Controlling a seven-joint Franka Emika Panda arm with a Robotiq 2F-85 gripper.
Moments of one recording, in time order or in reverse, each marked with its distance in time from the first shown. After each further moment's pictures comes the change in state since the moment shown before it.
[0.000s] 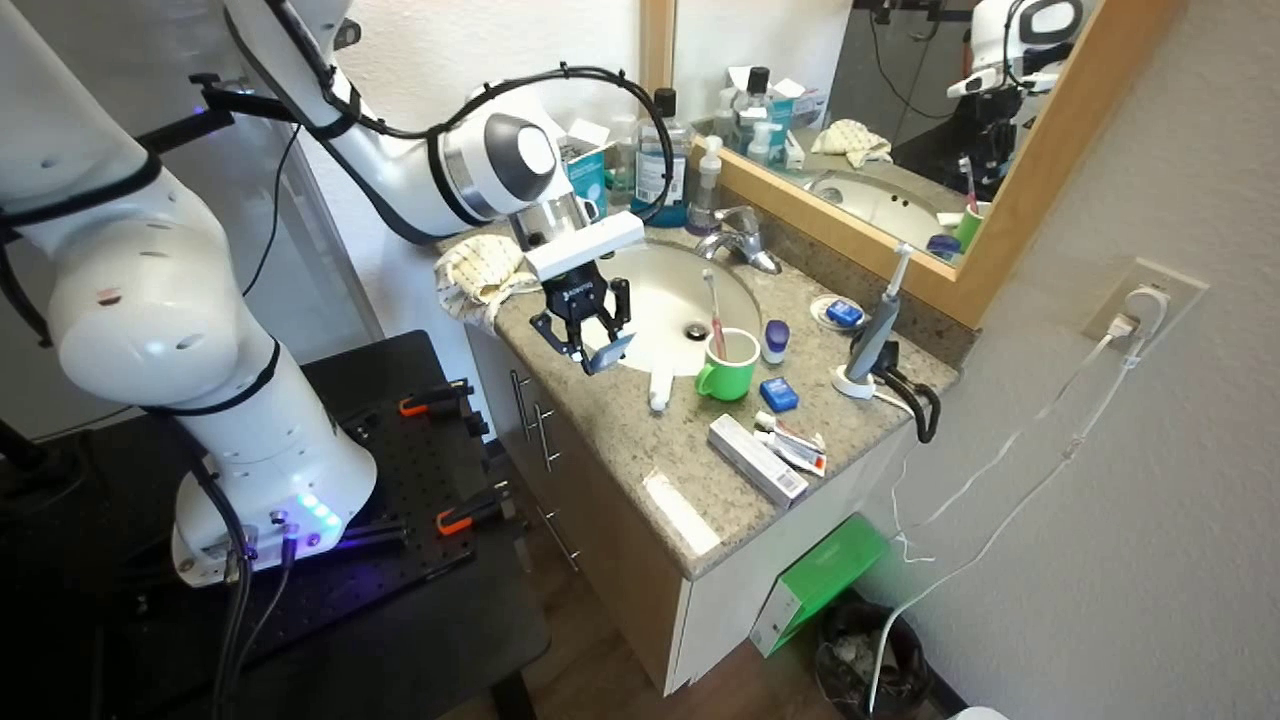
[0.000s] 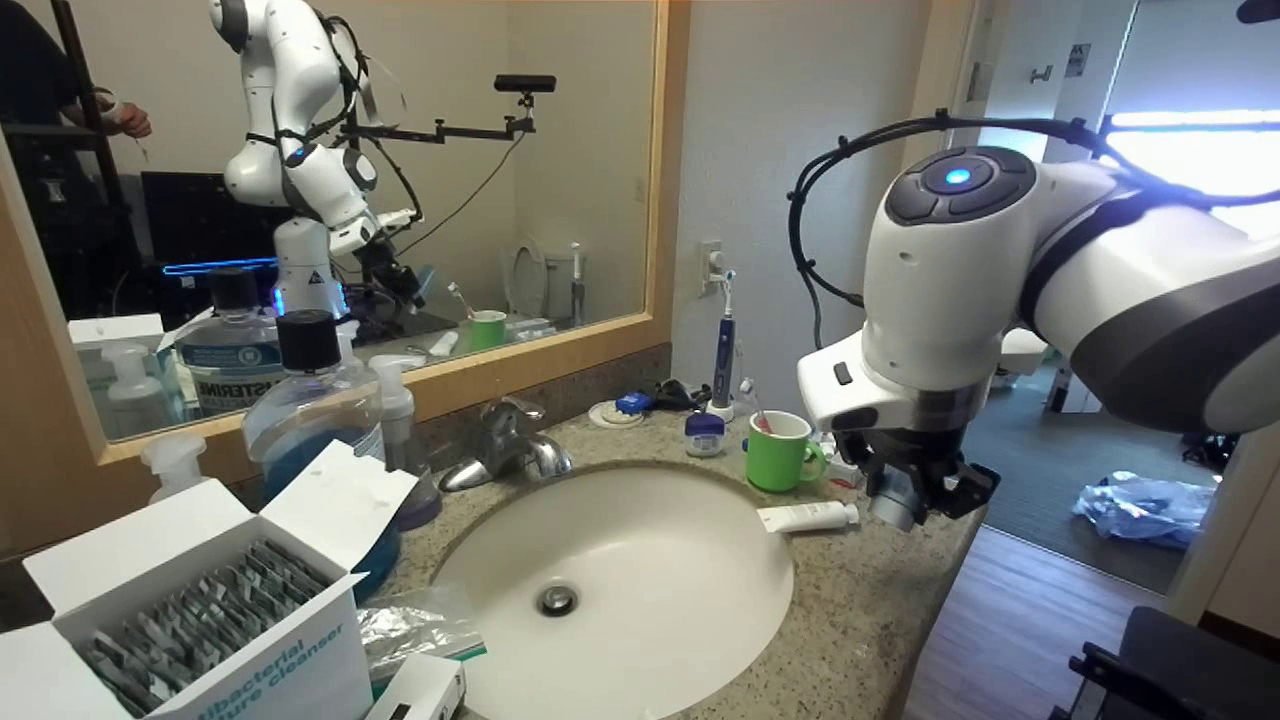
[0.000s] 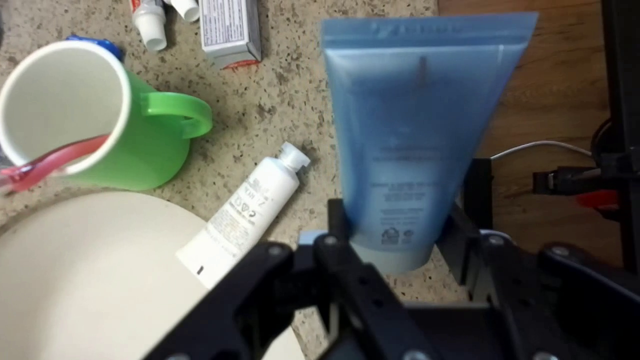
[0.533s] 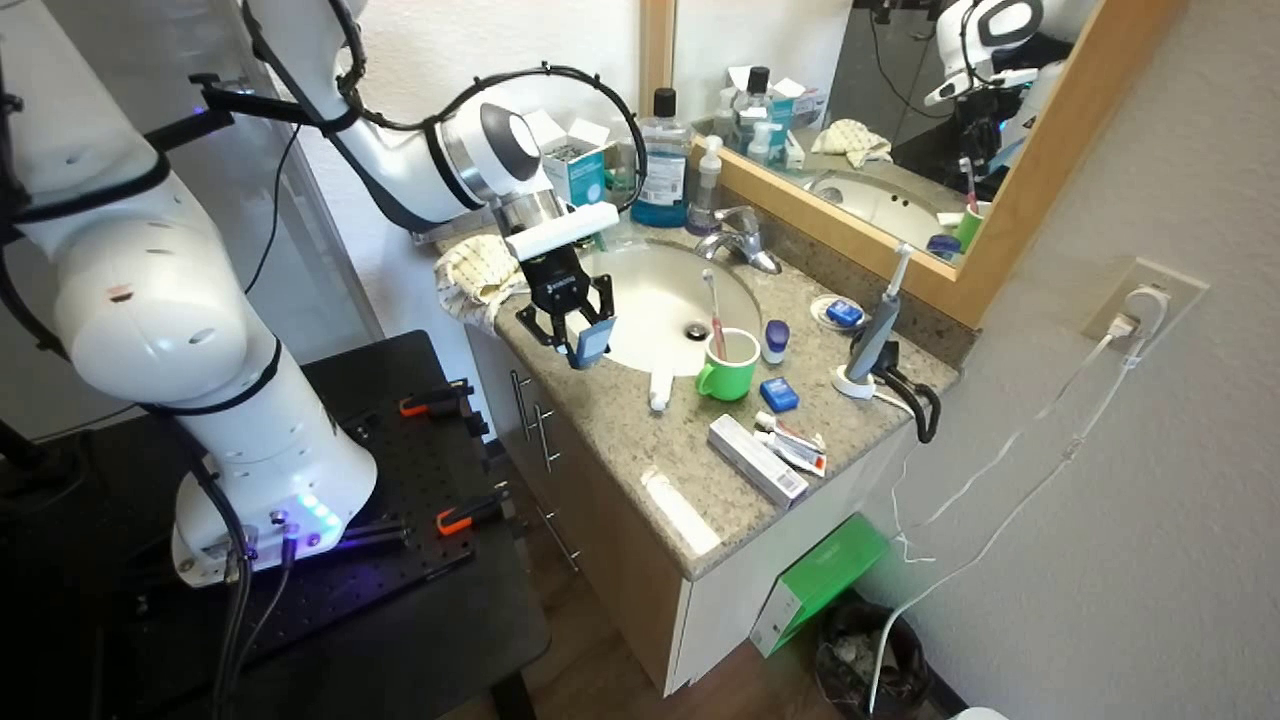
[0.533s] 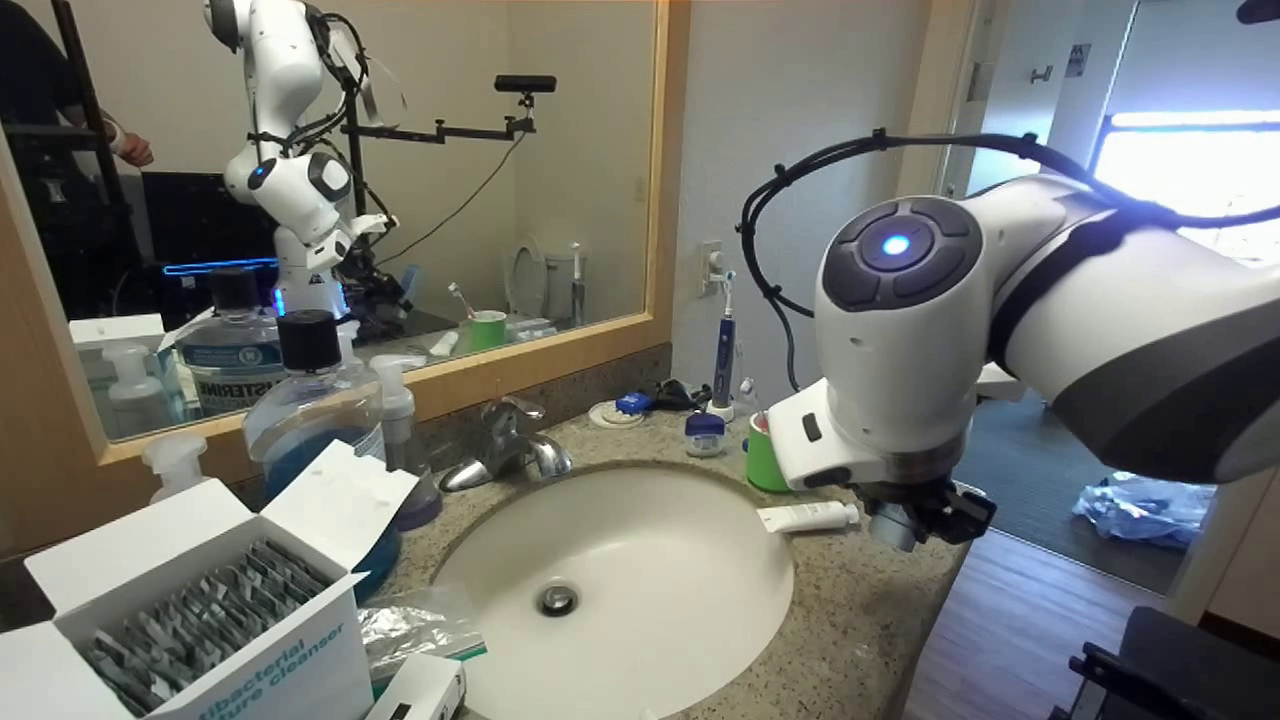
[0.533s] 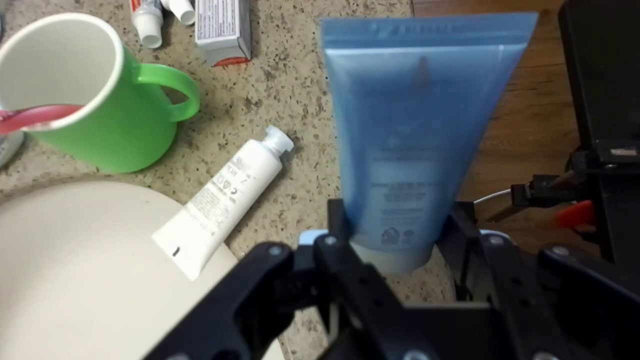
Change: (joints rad) arm 0.060 0.082 0.123 0.050 -0.008 -0.189 0.139
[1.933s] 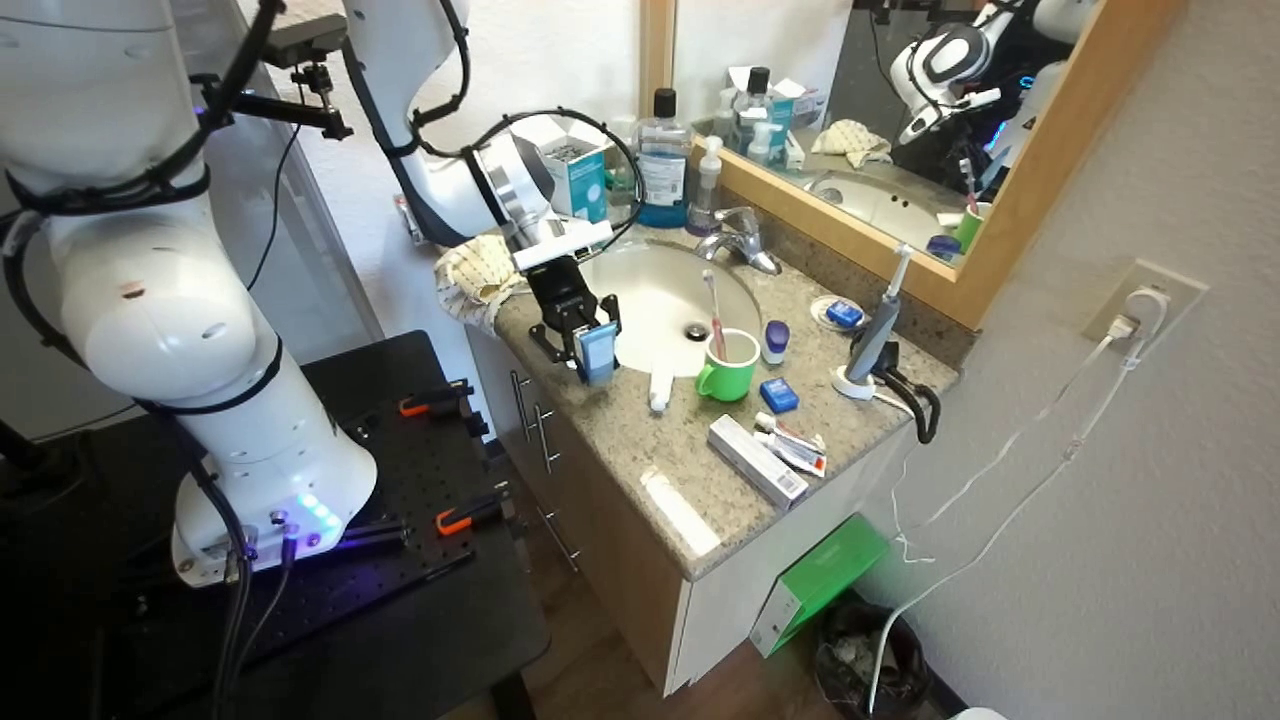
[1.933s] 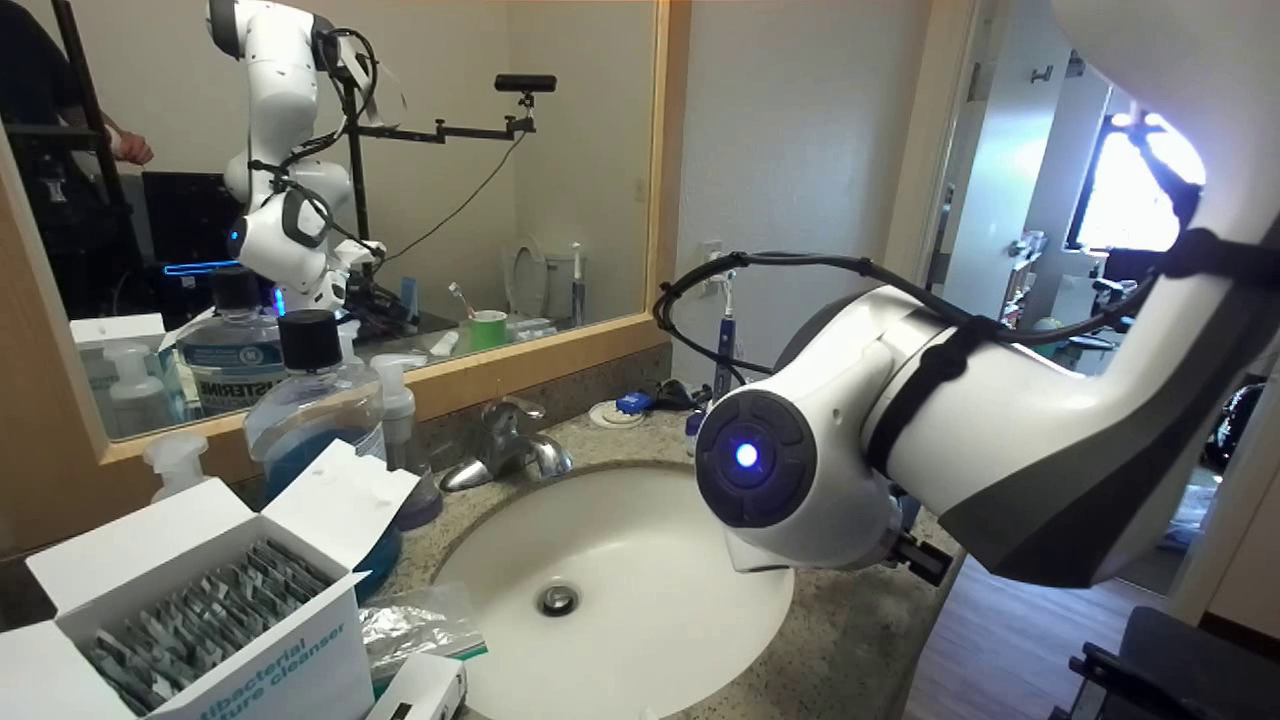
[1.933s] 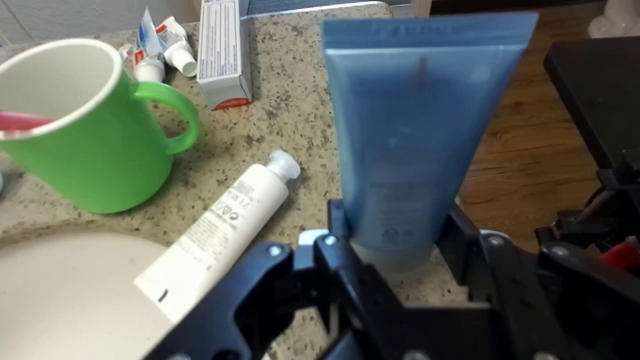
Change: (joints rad) arm 0.063 0.312 0.070 0.189 -0.102 -0.304 0.288
